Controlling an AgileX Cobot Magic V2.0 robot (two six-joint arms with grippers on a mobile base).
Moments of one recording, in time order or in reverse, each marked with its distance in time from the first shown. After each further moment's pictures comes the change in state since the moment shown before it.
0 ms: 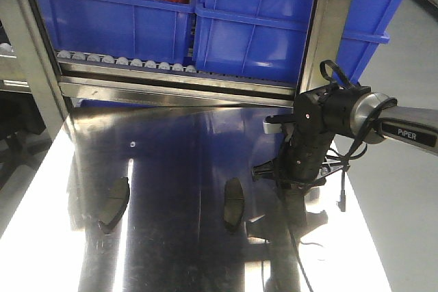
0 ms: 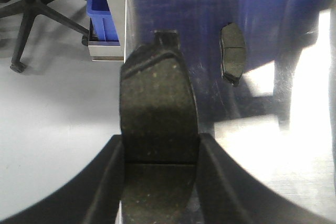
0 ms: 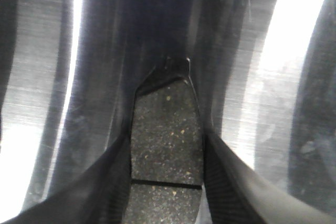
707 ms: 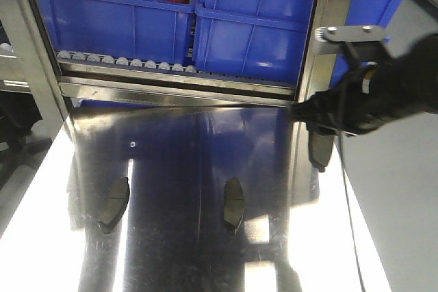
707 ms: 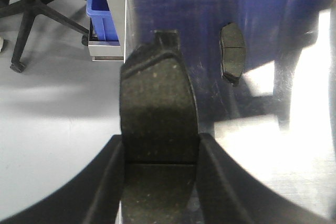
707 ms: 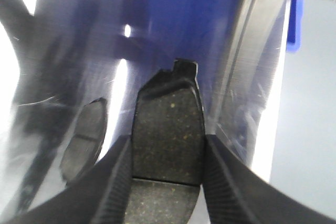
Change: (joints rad) left arm 0.000 0.000 0.000 0.000 0.000 0.000; right arm 0.000 -0.643 0.233 -0.015 -0.141 -0.041
